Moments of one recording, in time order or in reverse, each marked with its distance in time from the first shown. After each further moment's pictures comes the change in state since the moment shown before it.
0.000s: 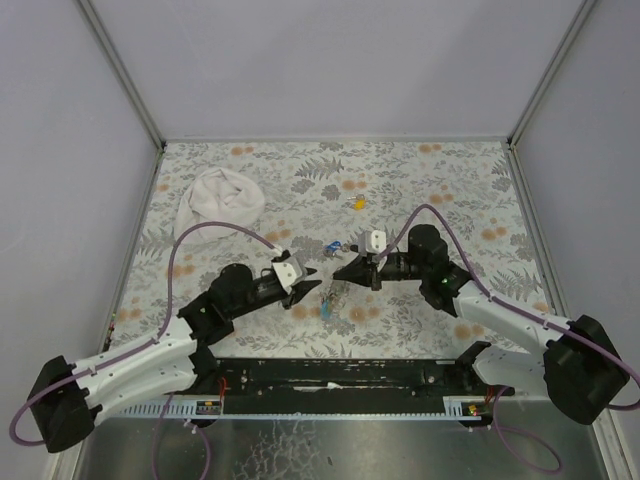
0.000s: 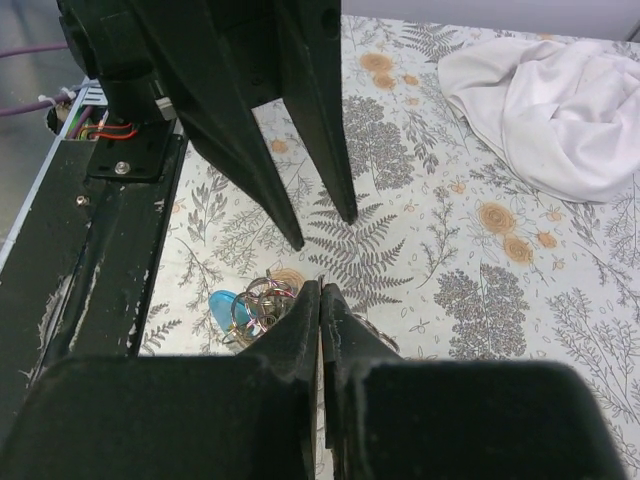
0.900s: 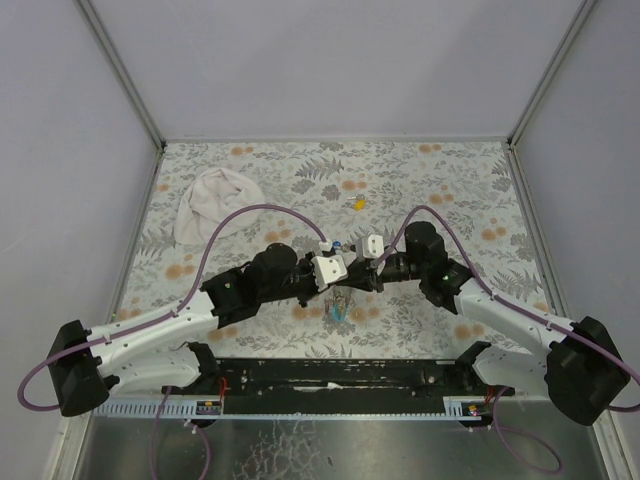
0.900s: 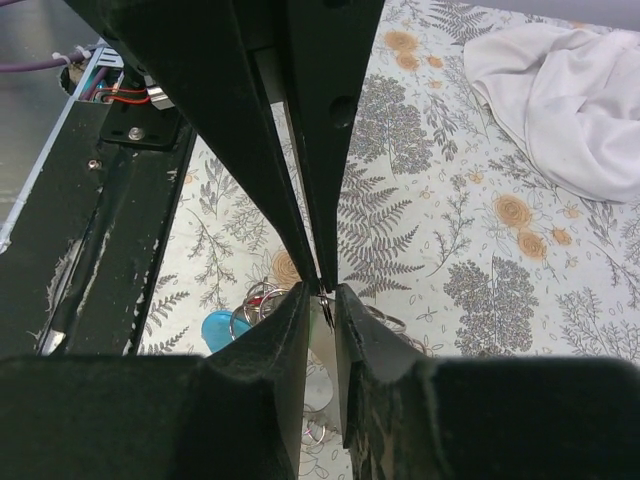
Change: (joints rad) left arm -0.099 0.257 0.317 -0.349 -0.032 0.089; right arm 0.000 -0.005 0.023 -0.110 -0.032 -0.101
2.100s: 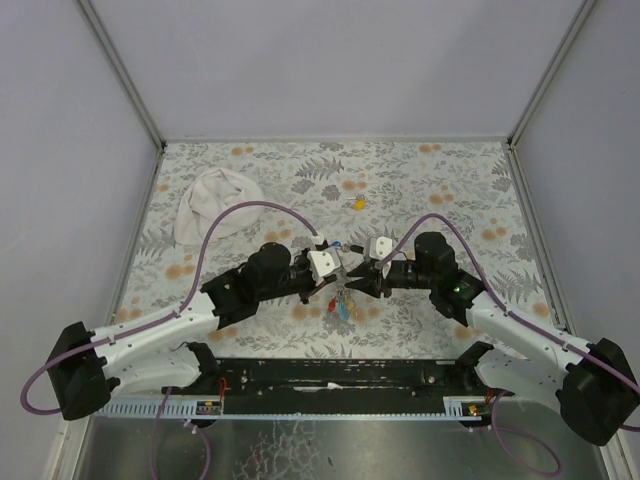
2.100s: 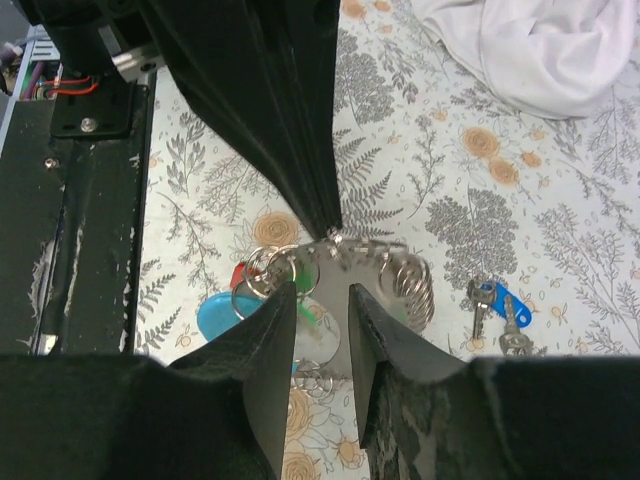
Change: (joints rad) left arm 0.054 0.001 -0.069 0.158 0.053 -0.079; right arm 0.000 -0.130 -0.068 -0.065 0.171 0.079
